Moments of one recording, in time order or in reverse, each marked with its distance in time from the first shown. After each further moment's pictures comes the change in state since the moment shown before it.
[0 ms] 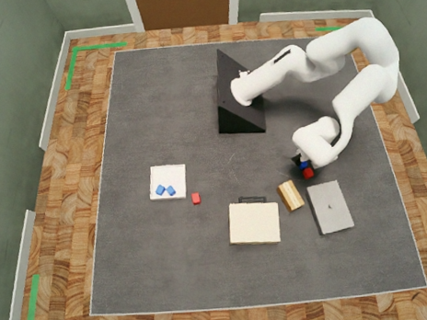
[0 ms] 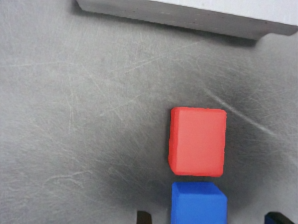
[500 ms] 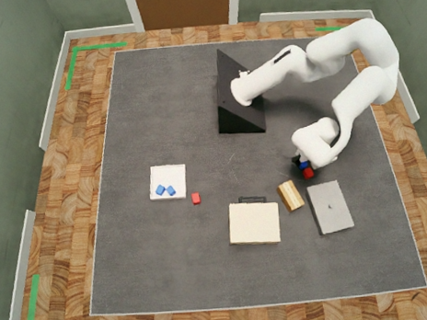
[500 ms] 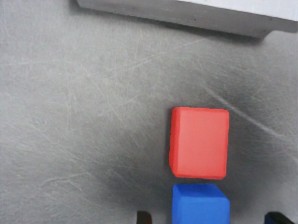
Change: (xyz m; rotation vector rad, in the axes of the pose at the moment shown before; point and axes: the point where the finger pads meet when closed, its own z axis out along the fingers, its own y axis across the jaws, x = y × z) arm 0.000 0.000 0.006 0.000 0.000 0.000
